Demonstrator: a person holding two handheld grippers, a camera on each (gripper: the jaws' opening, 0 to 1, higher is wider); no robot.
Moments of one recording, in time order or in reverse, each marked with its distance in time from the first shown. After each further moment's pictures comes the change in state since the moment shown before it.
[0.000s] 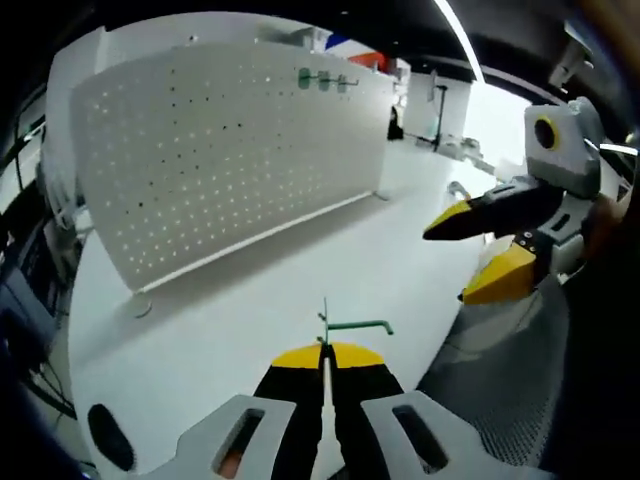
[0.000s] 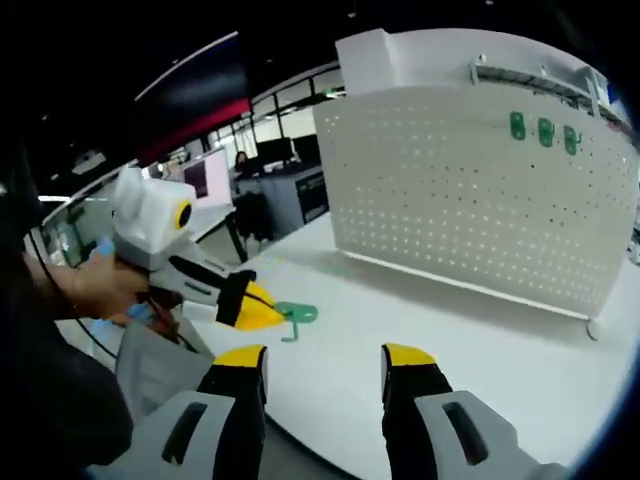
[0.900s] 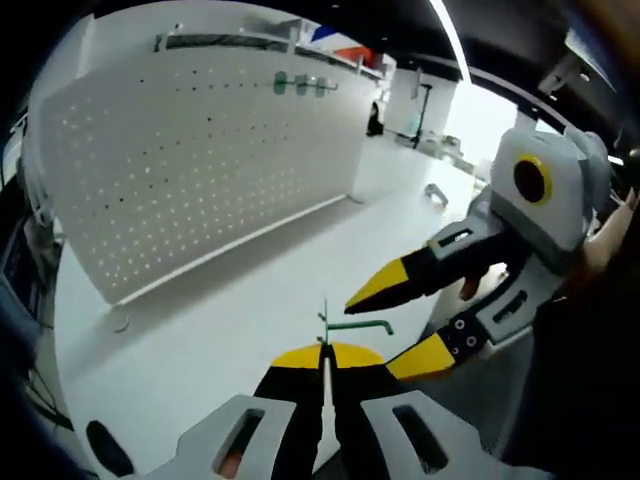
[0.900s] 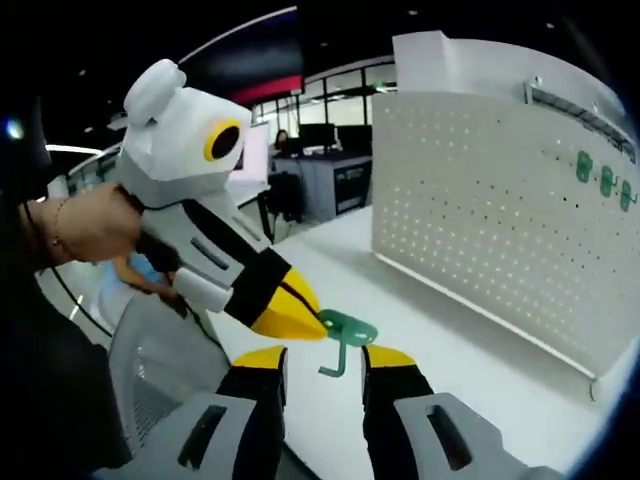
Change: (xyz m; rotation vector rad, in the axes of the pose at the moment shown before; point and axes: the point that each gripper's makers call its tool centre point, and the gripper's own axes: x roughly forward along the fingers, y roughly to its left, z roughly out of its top) left arm 0.000 -0.027 0.030 -0.004 0.063 -0.122; right arm 0.033 0.018 0.007 -0.166 0.059 0.101
